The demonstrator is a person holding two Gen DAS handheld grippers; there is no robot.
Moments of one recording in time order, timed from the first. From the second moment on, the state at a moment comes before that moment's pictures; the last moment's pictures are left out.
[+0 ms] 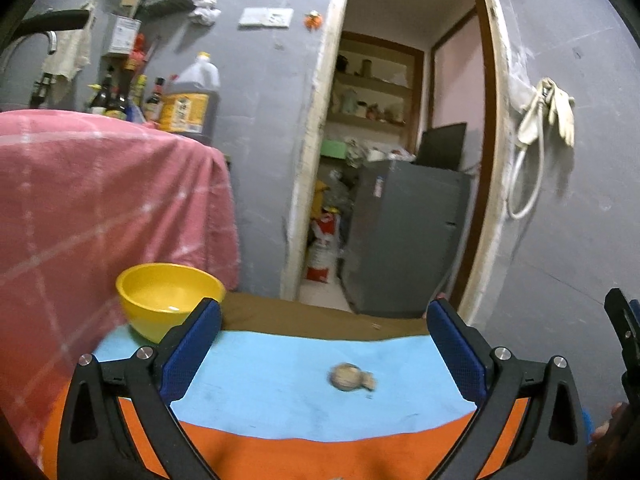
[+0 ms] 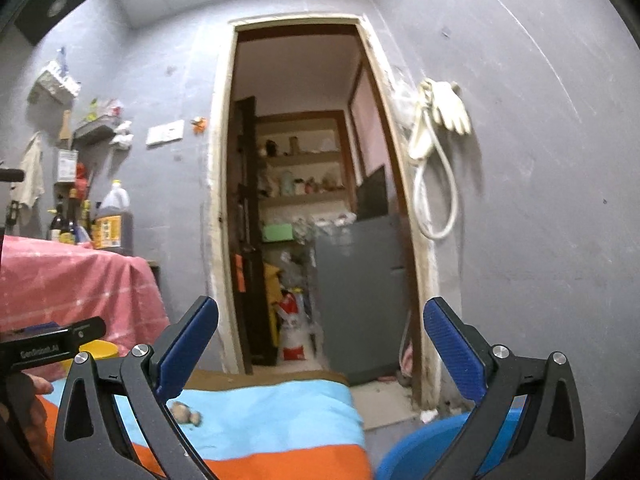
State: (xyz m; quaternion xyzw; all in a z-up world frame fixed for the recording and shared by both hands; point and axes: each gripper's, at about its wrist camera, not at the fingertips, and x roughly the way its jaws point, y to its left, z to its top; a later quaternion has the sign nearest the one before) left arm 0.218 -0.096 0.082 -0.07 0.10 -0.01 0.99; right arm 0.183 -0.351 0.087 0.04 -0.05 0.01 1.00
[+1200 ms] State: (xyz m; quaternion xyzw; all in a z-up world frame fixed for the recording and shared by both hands) left arm 0.292 -0.043 0.037 -0.03 0.24 -0.02 0.97; right arm 0.325 -0.281 0.059 0.01 0.24 0.14 0.96
